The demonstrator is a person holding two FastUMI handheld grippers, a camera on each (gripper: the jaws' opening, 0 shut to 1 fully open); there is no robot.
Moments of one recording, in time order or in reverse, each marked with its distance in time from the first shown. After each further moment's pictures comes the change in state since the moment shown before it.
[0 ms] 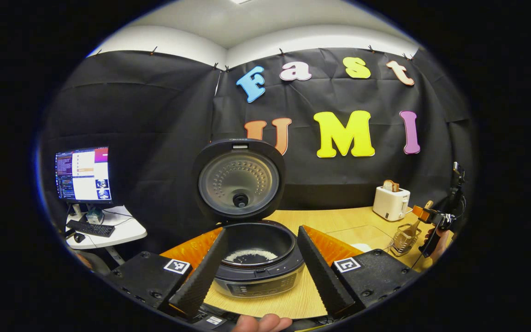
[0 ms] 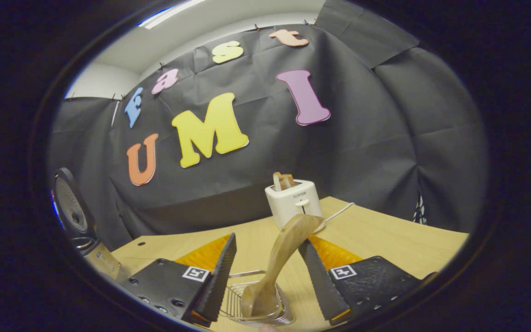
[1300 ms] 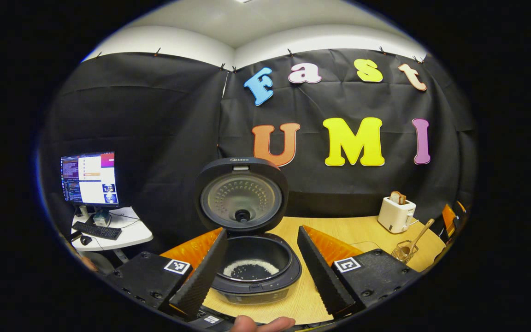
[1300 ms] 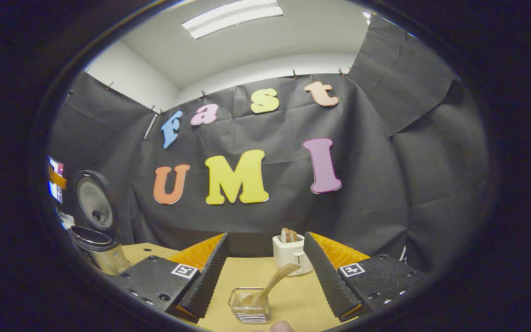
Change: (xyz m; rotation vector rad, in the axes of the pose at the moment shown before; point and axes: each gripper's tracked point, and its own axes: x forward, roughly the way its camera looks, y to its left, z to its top) left arm 0.024 -0.007 0.060 -0.033 0.022 0.060; right arm -0.124 0.041 0.090 -0.215 -0.281 0.149
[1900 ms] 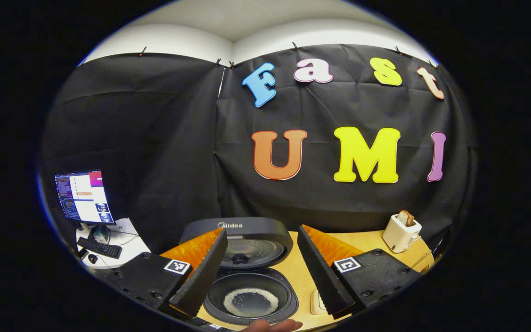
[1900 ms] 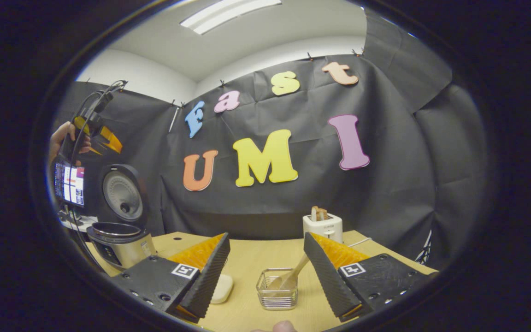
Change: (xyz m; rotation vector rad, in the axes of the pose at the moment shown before) left arm 0.098 0.005 0.105 -0.003 0.092 -0.003; right arm -0.013 0.015 -0.040 0.023 0.123 0.113
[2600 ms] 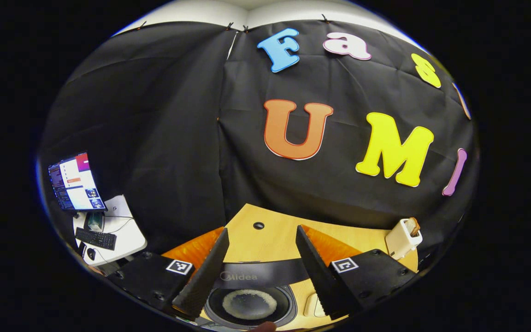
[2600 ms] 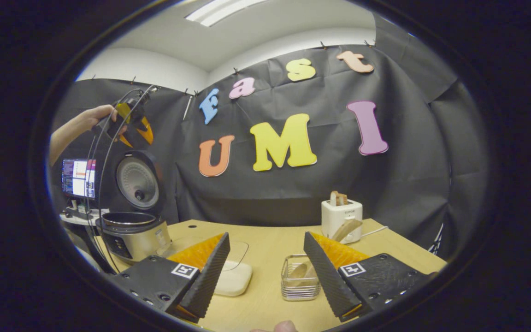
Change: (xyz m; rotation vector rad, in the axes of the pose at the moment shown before) left arm 0.093 0.042 -0.009 -0.101 0.273 0.048; right arm -0.003 0.049 -0.032 -0.031 0.087 0.102
